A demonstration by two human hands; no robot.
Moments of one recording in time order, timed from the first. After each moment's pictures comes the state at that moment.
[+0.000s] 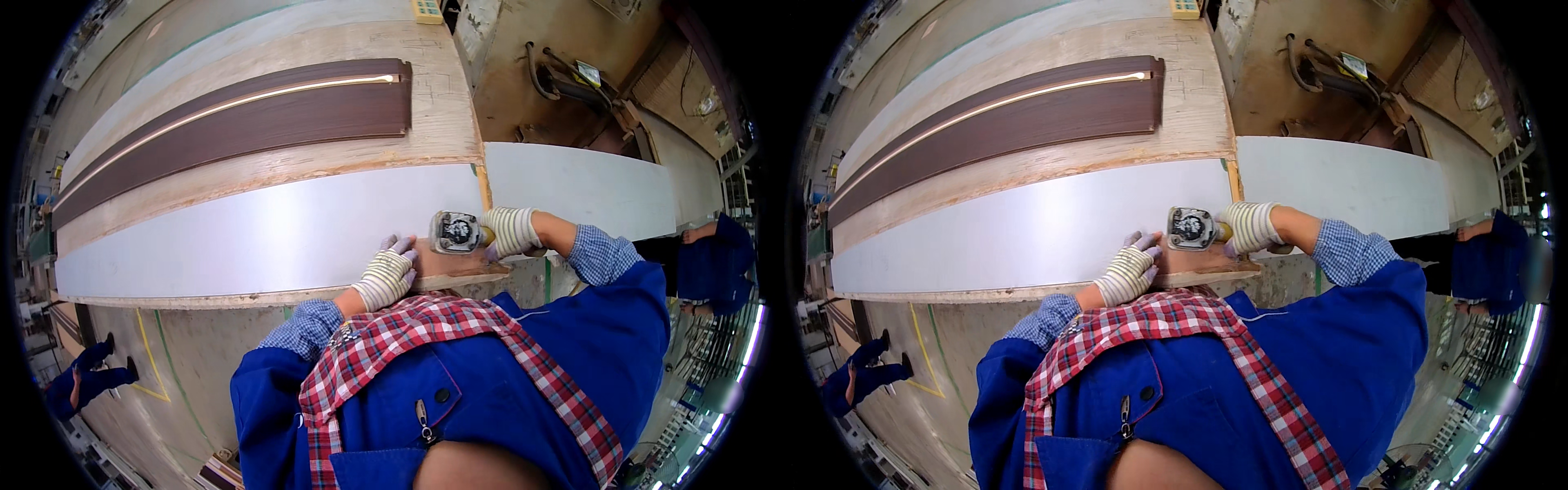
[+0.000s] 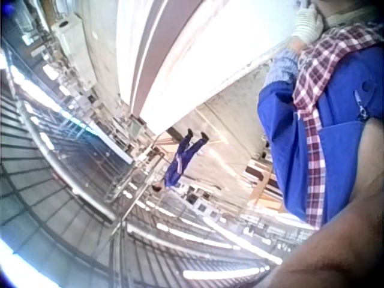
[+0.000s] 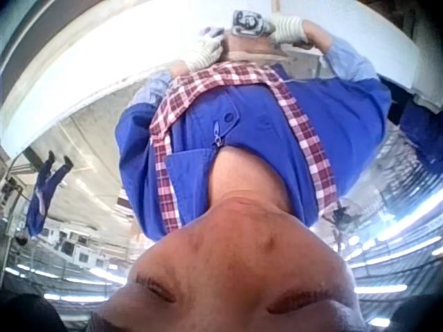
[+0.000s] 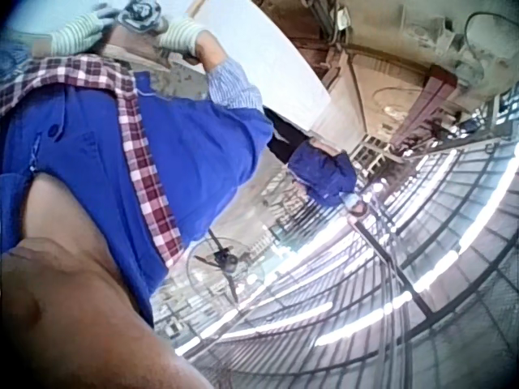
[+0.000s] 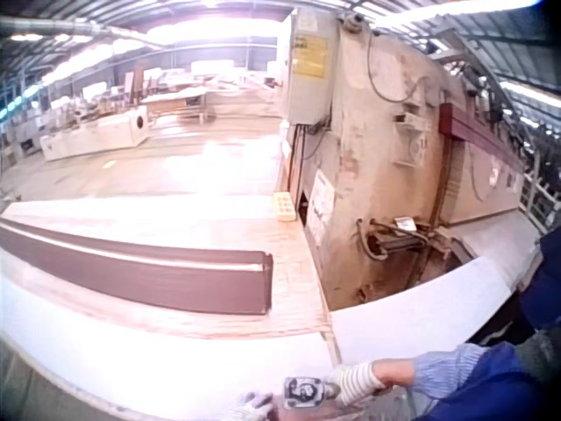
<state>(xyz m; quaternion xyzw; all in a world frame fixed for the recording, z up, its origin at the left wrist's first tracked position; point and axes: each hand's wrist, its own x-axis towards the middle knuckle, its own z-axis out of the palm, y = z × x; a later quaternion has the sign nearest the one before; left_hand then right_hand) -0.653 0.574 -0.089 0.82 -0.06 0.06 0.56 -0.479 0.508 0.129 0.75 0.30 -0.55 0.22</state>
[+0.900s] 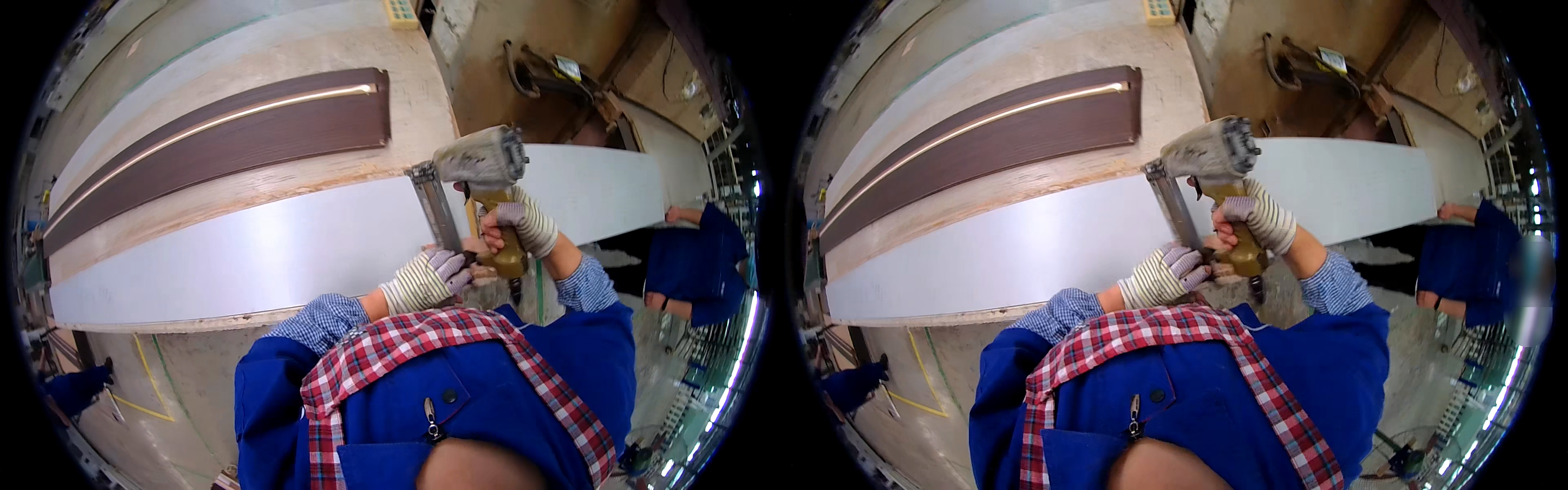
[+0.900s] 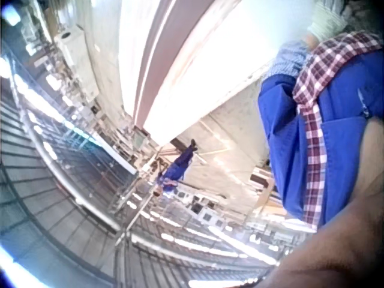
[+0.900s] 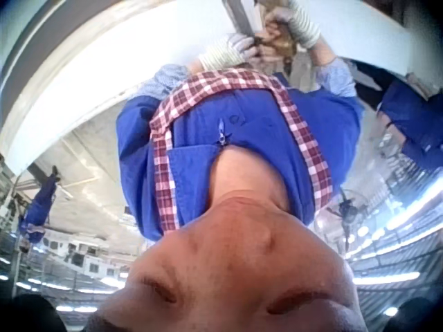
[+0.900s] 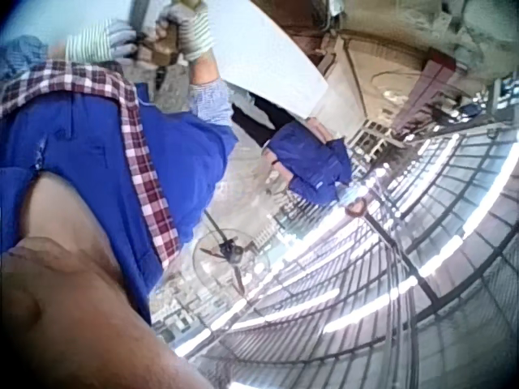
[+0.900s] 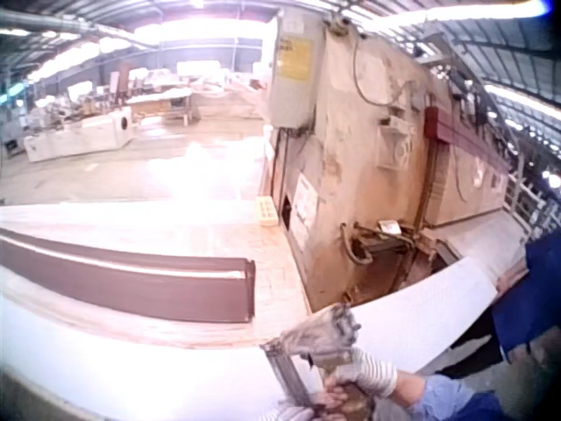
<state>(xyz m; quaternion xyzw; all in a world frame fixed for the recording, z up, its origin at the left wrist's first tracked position) -0.637 0.597 -0.067 0.76 -0.25 0.43 0.42 -0.520 0.525 0.121 0.77 -0.01 -0.47 -0.43</state>
